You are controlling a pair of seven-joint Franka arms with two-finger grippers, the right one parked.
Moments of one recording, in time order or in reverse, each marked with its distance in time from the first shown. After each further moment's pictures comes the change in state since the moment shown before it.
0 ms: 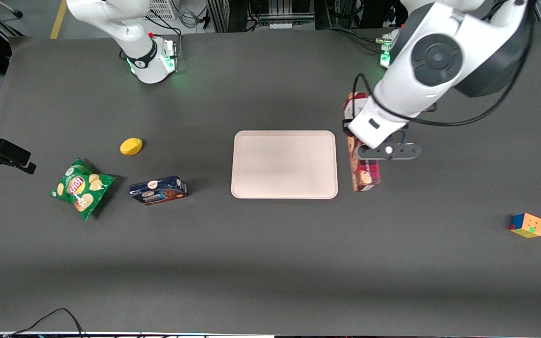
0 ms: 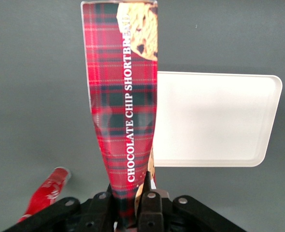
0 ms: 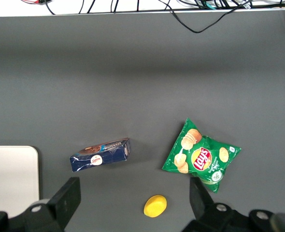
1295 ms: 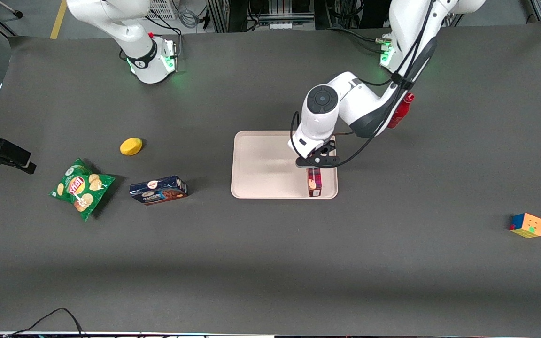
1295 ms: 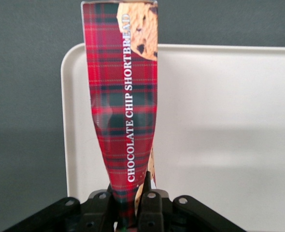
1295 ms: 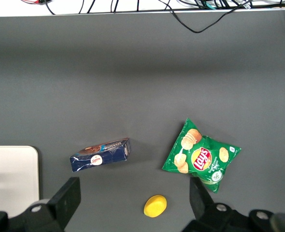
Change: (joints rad) arm -0.082 0.224 -0.137 -0.405 0.297 0.663 -0.362
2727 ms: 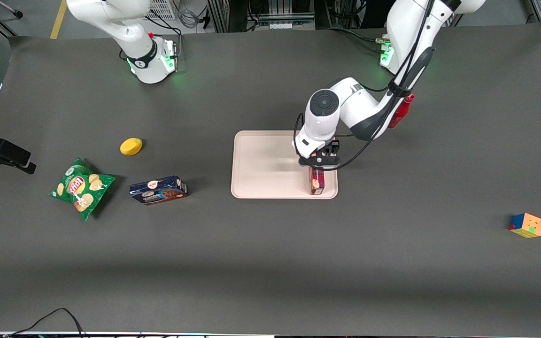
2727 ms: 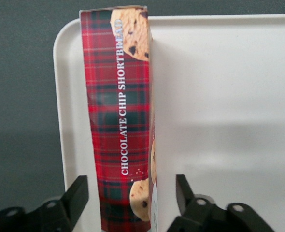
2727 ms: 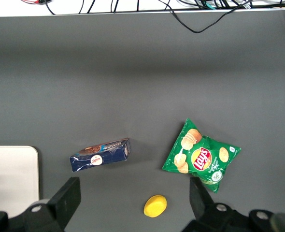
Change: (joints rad) arm 0.003 0.024 0.010 -0.084 0.050 0.096 -0.008
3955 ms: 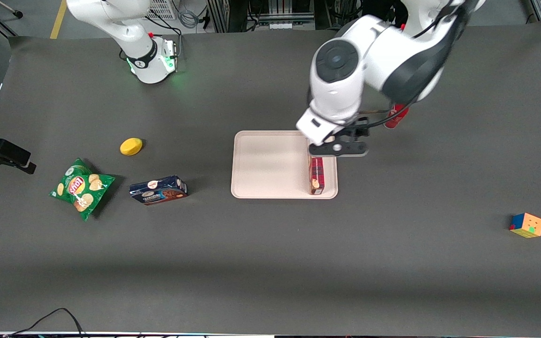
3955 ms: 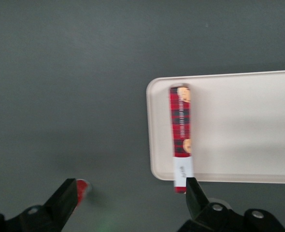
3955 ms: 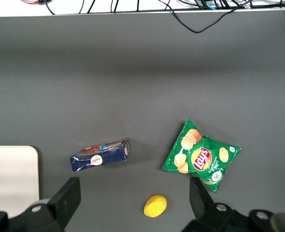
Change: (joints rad) arm 0.009 -0.152 0.027 0.561 -0.089 -0.807 0.266
